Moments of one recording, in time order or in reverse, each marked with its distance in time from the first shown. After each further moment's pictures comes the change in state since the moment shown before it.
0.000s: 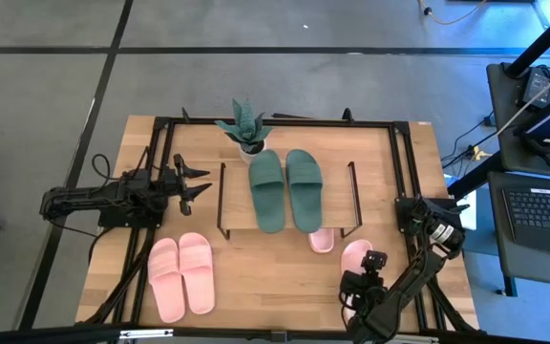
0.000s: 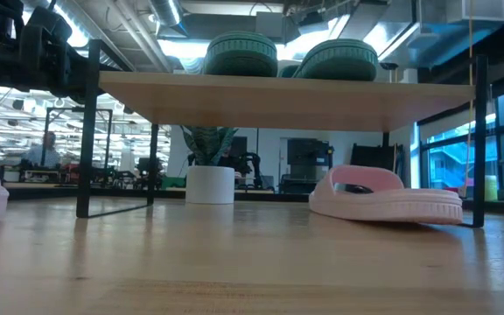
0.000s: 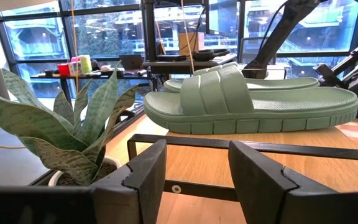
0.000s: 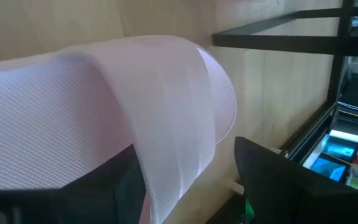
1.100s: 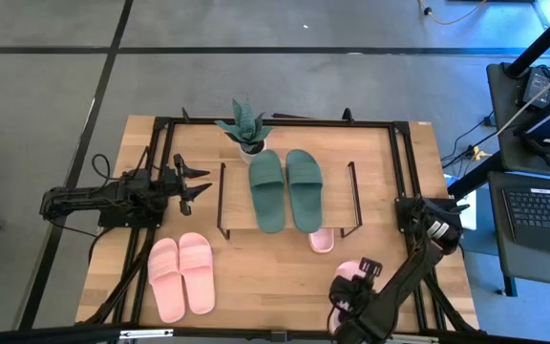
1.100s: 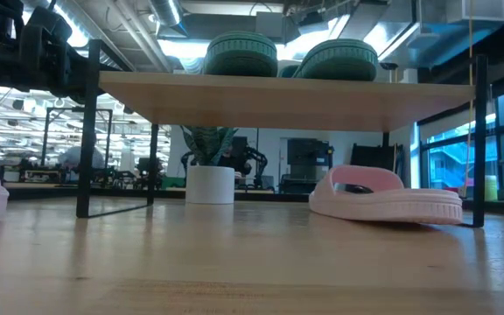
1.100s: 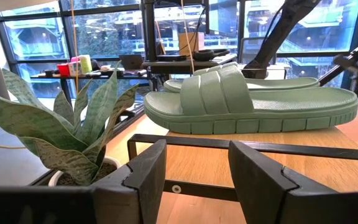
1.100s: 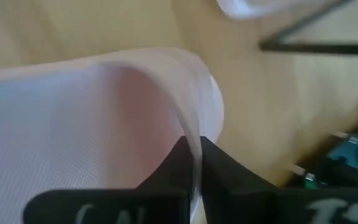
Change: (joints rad) left arm 0.000 0.000 0.000 0.000 0.000 0.000; right arm -0.067 0.000 0.277 -0.001 -0.114 0.060
